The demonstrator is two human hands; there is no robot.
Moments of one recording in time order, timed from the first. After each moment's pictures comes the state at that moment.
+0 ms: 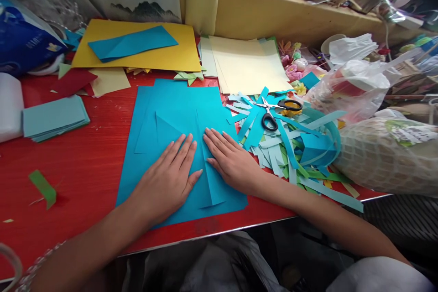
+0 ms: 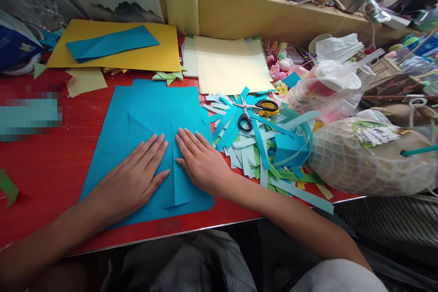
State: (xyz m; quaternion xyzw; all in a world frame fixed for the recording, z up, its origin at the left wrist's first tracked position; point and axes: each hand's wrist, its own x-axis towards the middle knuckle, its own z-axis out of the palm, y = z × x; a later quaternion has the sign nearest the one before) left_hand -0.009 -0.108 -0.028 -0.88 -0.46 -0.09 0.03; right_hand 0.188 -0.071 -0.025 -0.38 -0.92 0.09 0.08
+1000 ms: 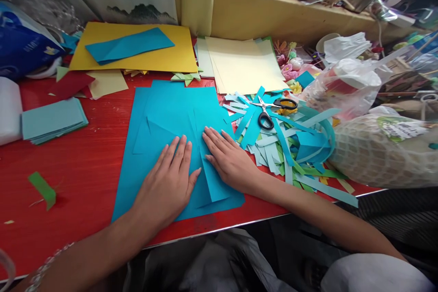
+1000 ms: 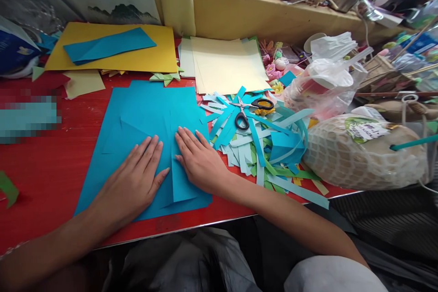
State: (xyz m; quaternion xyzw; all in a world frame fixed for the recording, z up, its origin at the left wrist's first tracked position) left_hand 0.000 -0.116 -0.029 -0.85 -0.51 -0.11 0.04; right_hand 0.187 -0.073 -0.026 -0.40 -0.90 0.10 0.11
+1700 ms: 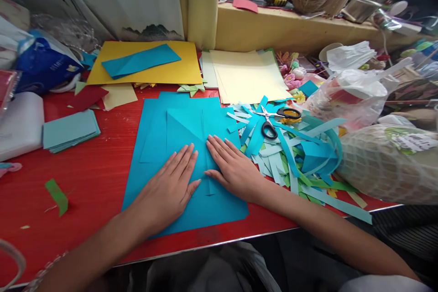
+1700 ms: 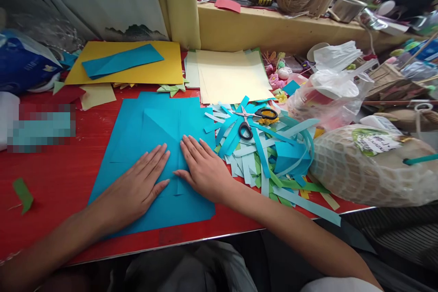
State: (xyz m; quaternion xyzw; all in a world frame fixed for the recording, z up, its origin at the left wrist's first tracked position) left_hand -0.015 -0.107 -0.028 -0.89 -0.45 -0.06 0.03; right_hand 0.189 -0.068 -0.026 -0.40 -0.91 0.07 0.07
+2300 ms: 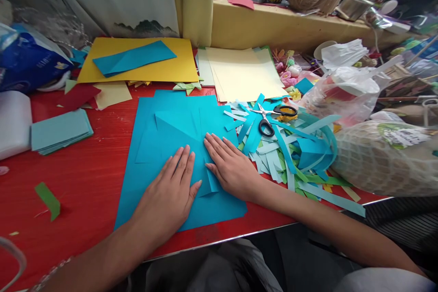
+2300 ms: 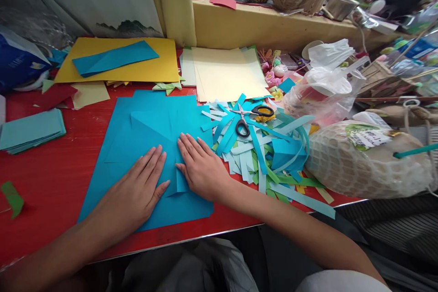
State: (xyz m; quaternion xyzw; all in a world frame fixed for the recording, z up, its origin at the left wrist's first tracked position) left_hand -0.002 -0.119 -0.028 -0.87 -0.48 -0.07 0.04; right_hand 0.187 -0.073 -0.026 -0.41 -0.90 0.08 0.07
